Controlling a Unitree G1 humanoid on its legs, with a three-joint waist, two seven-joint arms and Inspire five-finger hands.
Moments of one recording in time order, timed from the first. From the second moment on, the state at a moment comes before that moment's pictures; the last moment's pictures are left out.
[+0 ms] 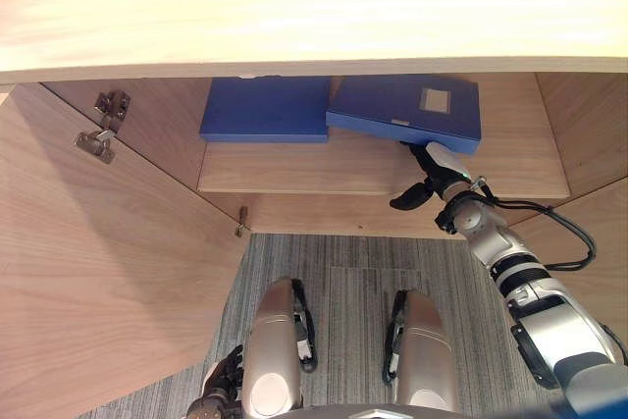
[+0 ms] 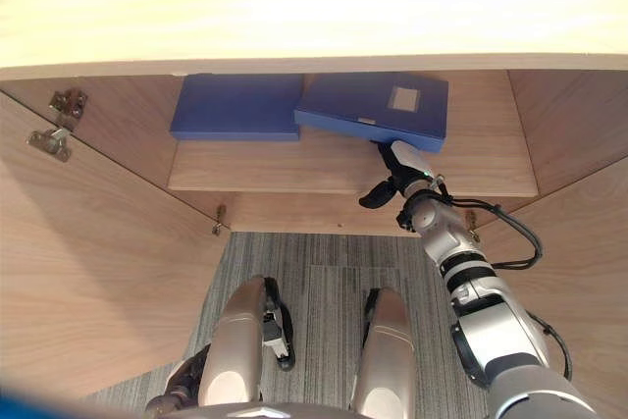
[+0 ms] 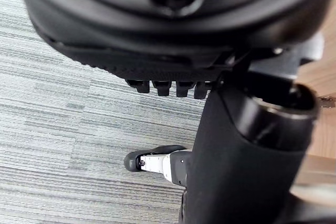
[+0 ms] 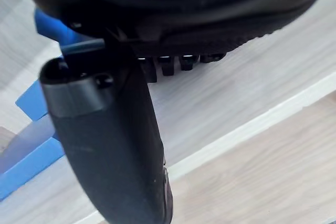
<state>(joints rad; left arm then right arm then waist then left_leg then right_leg) 0.15 0.15 0.01 0.92 -0.19 -0.04 -0.04 -0.67 -0.48 0.29 0.78 -0.38 -0.05 0.01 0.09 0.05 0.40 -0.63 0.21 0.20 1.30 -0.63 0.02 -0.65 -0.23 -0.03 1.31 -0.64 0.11</state>
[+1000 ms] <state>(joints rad) 0.14 0.13 0.01 0.91 -0.21 -0.06 -0.05 -0.68 -0.51 0.39 0.59 -0.39 -0.04 0.01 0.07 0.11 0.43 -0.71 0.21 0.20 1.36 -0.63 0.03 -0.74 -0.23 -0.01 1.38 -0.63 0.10</state>
